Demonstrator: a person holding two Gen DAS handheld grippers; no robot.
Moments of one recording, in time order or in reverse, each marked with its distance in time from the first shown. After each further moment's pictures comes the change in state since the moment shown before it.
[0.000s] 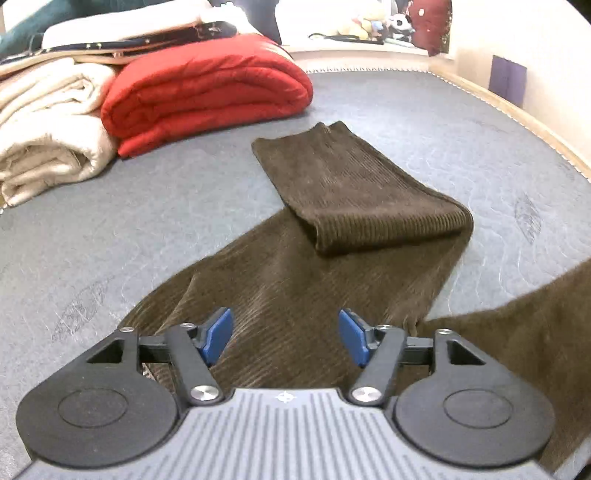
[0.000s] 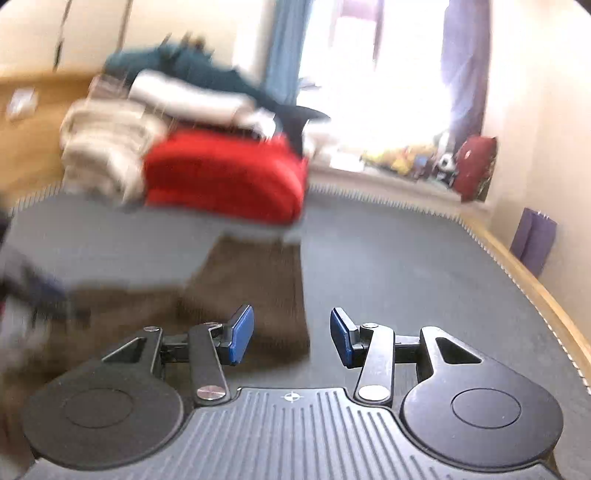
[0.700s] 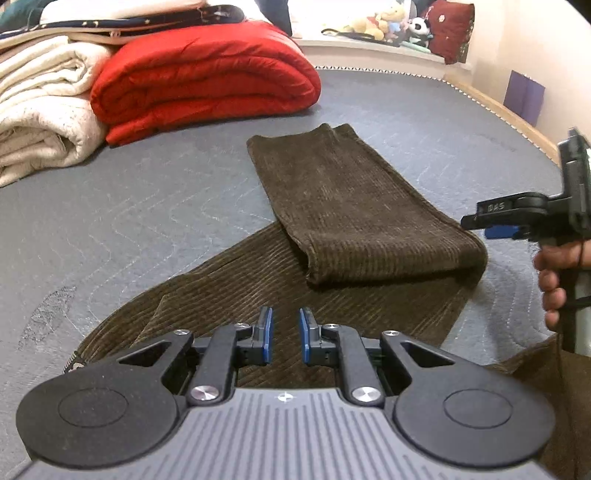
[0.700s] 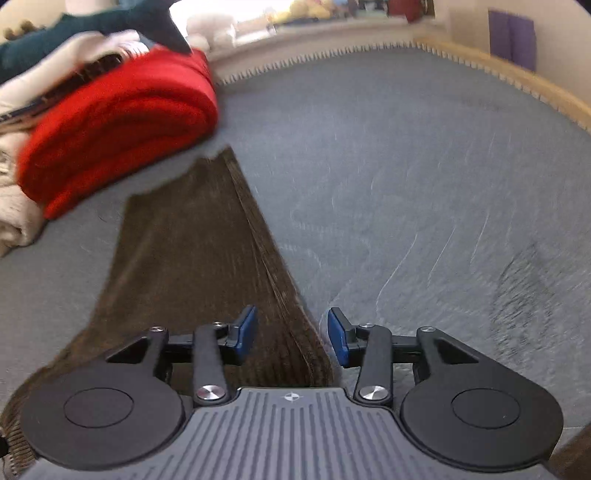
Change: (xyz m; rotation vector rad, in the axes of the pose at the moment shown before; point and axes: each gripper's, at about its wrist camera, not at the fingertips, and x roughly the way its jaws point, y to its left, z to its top) left arm 0.062 0.002 0.033 -0.080 0.029 -0.027; right arm 0.283 -0.045 -0.059 0.459 0.422 -0.092
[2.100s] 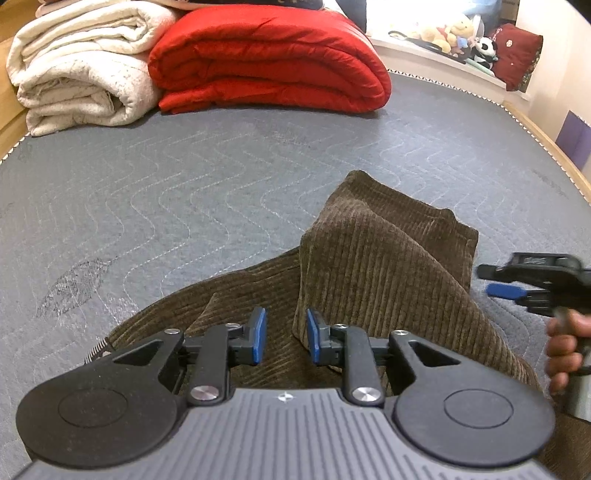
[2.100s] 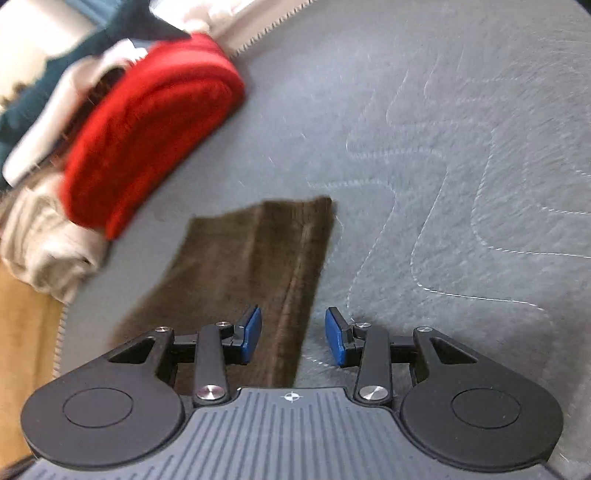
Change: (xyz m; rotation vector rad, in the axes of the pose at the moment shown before) left arm 0.011 0.055 0.023 -0.180 0.043 0.078; right arm 0.042 0.007 -0.025 0.223 0.149 0.301
